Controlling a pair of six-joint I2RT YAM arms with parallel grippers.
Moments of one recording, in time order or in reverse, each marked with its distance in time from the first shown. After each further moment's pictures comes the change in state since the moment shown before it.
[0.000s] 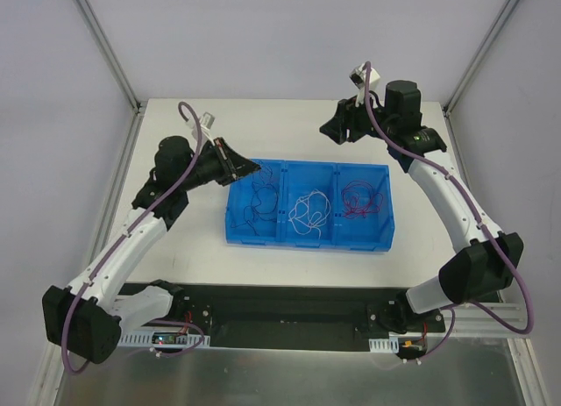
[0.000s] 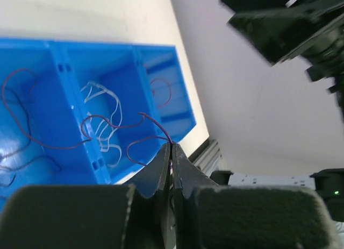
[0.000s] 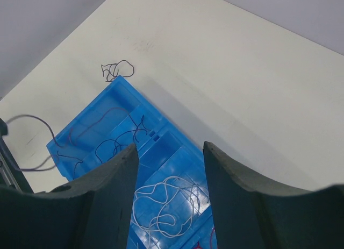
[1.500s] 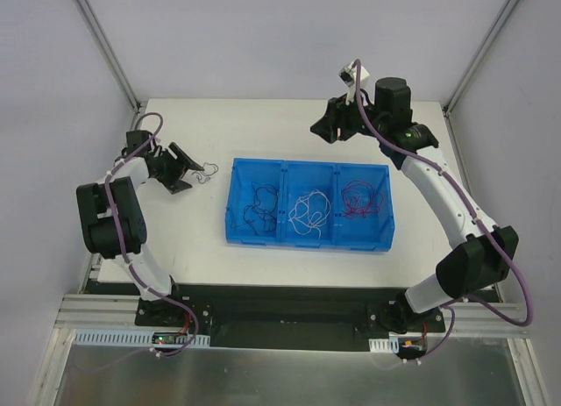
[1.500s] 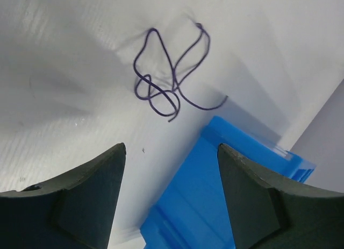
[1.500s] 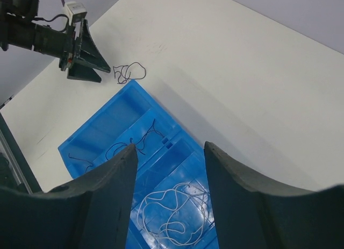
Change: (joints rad) left arm 0.571 0.676 0.166 -0.296 0.003 0.251; right arm 0.054 0.040 0.050 -0.006 0.009 0.016
